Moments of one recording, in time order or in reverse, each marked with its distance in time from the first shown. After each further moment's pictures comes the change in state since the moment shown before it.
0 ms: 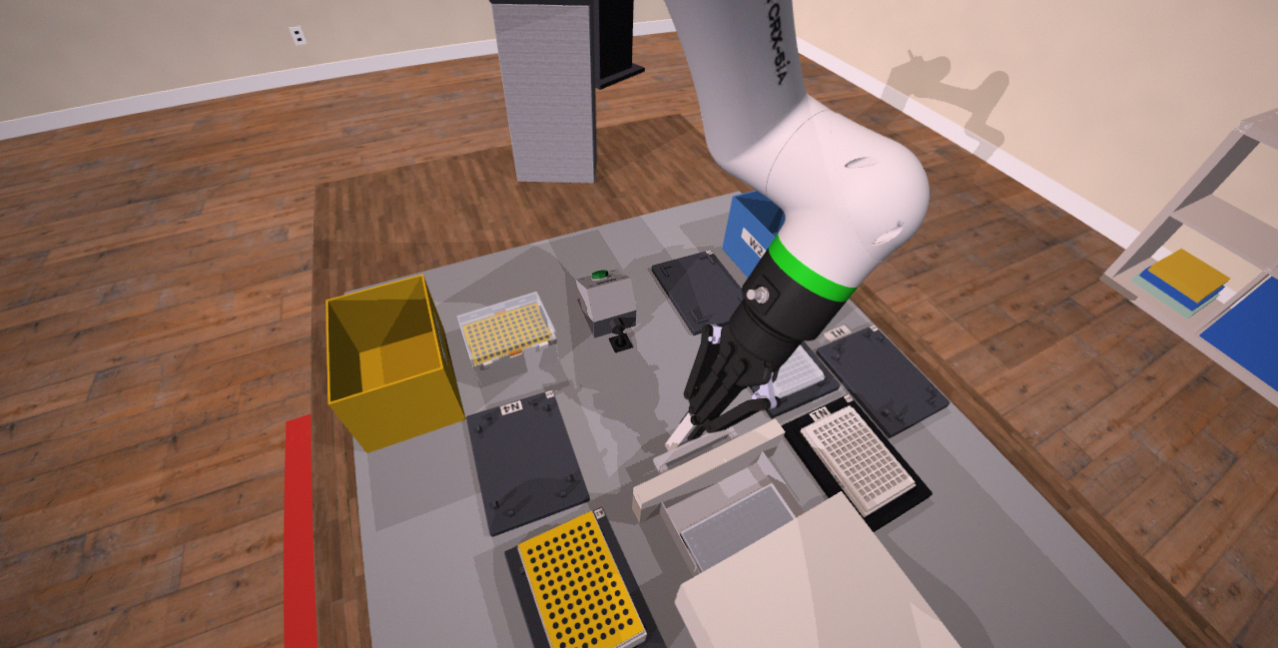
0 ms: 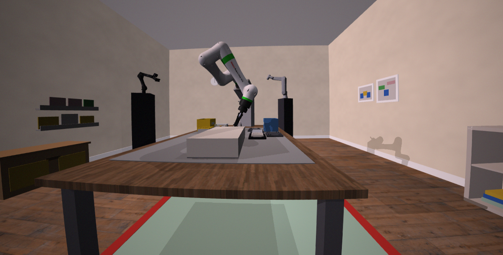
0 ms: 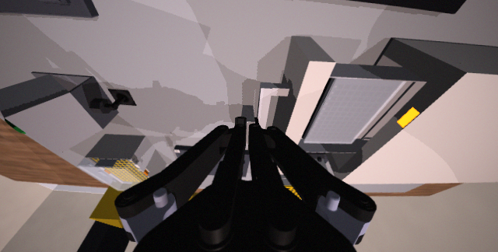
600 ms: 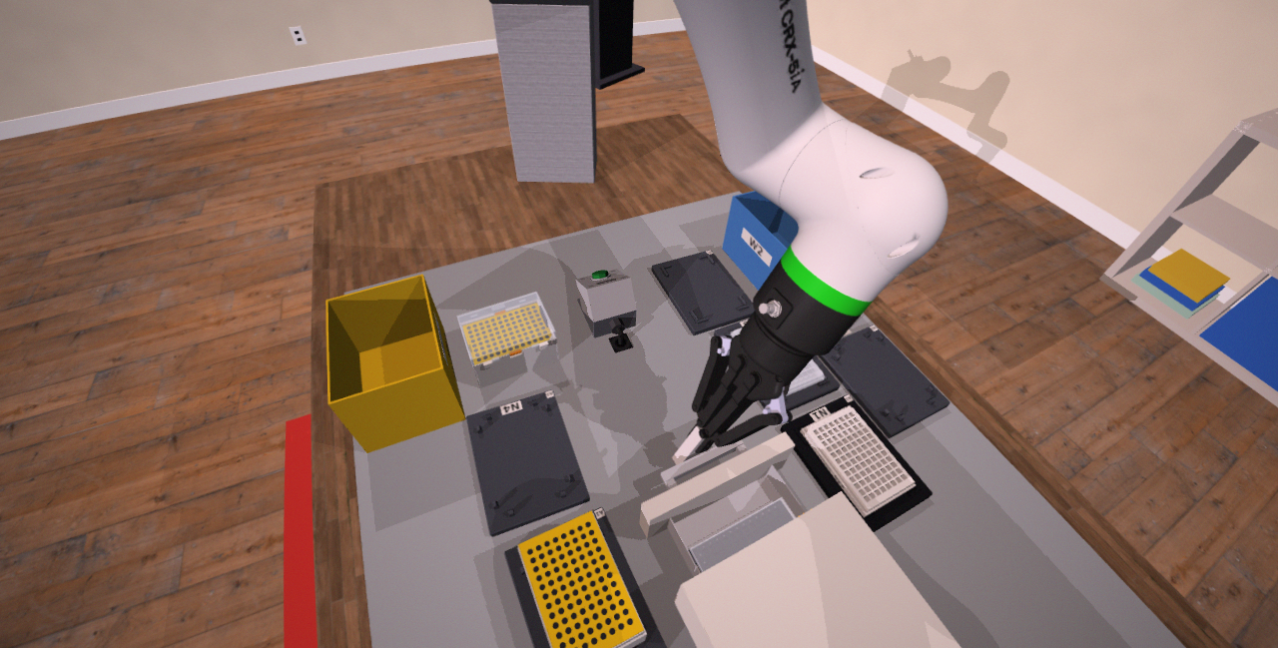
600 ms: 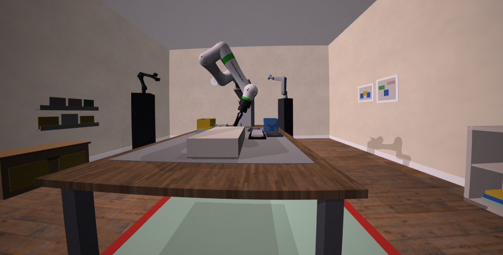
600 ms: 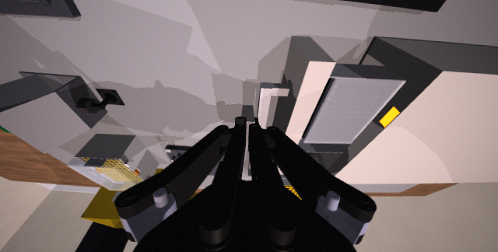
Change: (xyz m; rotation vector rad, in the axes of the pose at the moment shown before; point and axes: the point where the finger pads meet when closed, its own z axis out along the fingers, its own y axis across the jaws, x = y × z) arm 0.000 0.019 0.000 0.000 0.000 0.000
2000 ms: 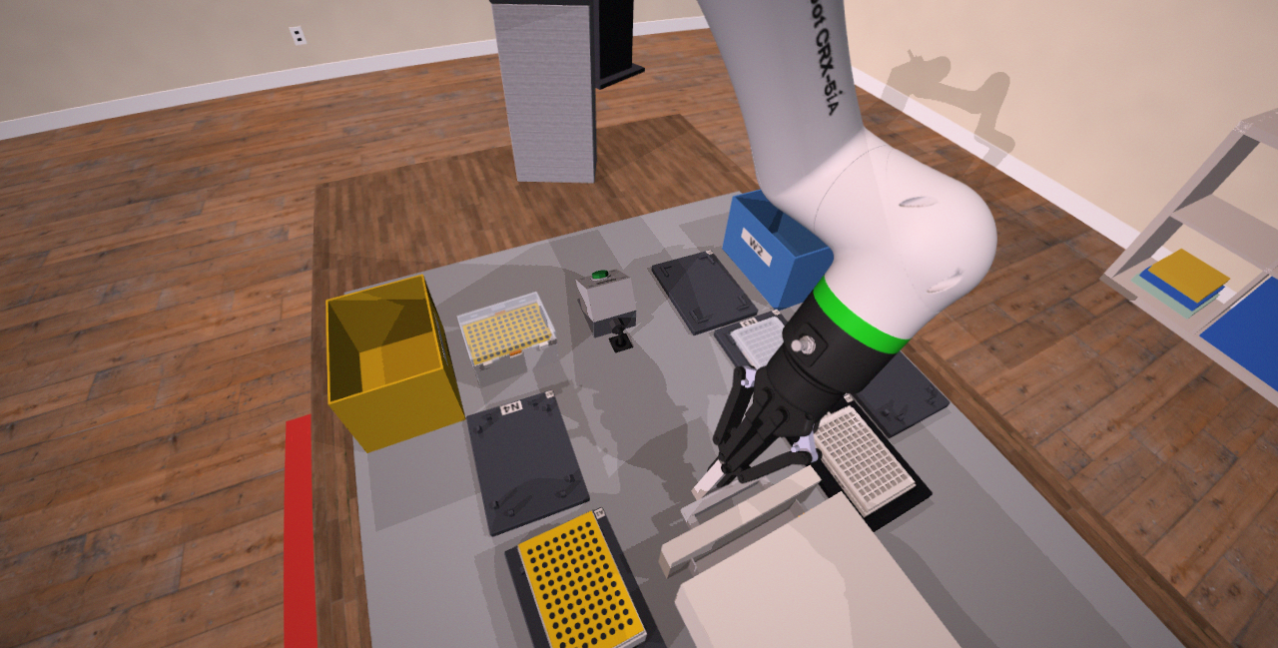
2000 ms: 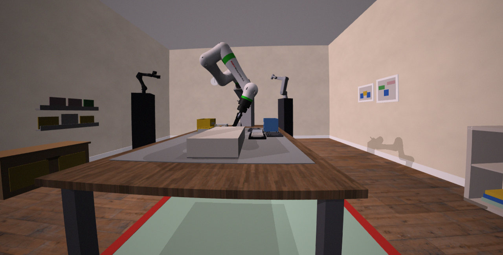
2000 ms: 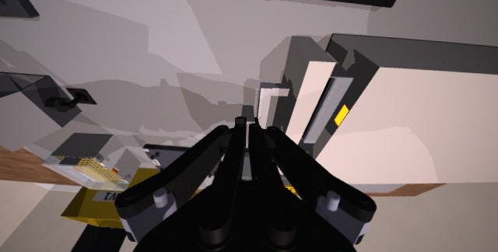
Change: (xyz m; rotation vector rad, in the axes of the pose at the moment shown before) arm 0.000 0.048 0.000 0.000 0.000 0.000
